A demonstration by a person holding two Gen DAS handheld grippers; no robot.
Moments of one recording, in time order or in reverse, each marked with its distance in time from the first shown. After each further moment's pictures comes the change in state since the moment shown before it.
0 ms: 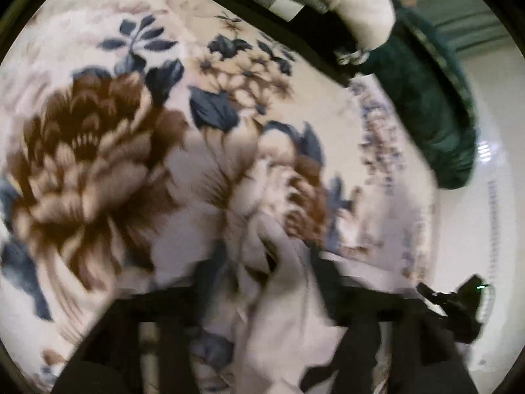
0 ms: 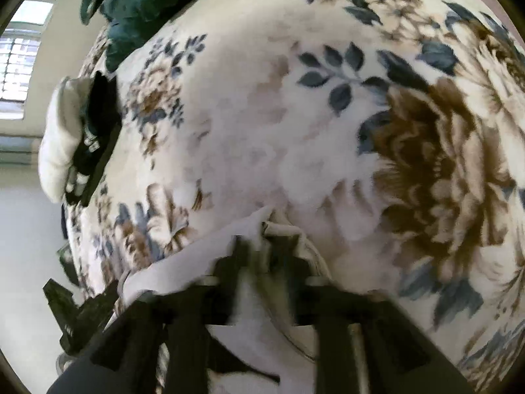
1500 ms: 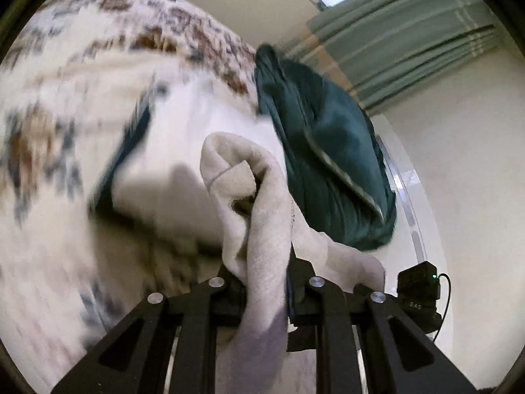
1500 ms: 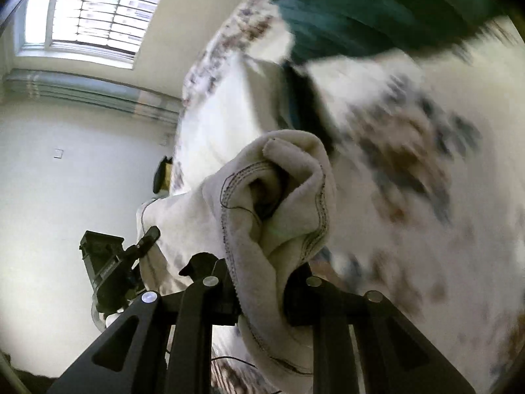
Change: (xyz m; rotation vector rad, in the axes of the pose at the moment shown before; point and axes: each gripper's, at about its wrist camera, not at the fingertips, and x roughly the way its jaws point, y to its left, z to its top) left arm -0.132 -0.080 0.263 0.164 -0.236 -0.250; right arm -0.004 0.121 0.009 -0.296 0.035 0.396
